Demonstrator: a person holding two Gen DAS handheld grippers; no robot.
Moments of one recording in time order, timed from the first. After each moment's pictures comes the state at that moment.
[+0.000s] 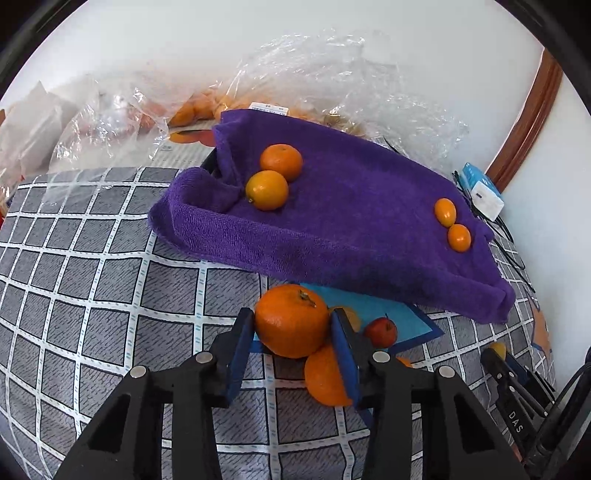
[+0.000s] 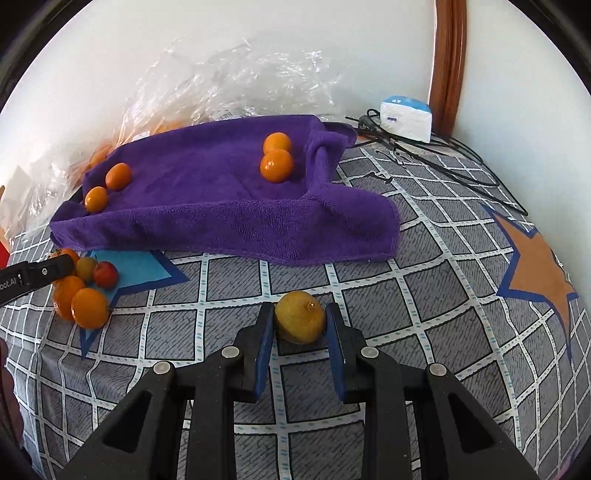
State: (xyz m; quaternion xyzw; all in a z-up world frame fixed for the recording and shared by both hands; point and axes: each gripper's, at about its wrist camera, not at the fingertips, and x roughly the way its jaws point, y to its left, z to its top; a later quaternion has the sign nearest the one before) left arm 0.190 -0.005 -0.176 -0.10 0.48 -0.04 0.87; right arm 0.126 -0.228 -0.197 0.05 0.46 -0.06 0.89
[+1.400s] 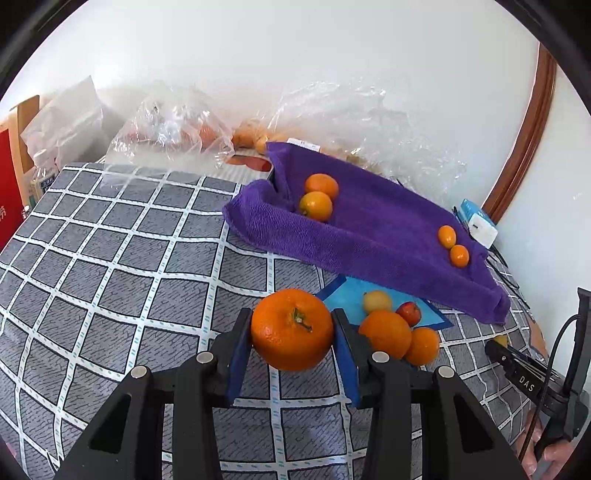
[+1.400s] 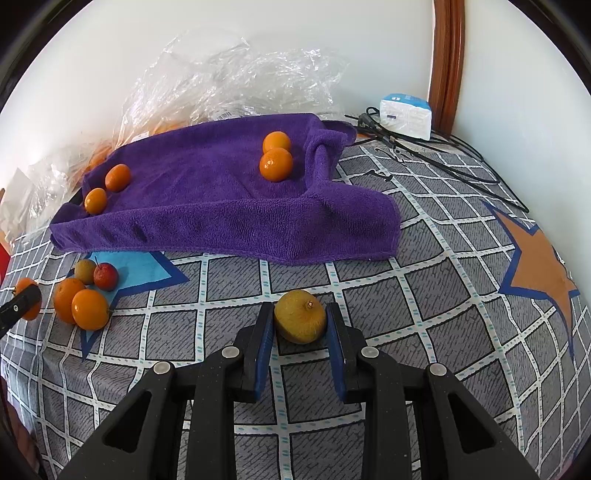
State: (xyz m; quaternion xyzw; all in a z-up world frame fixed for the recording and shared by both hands) left arm 0.131 0.045 -0.171 -0.13 0.40 -0.02 0.91; right arm 0.127 -0.229 -0.198 0.06 0.46 -0.06 0.88
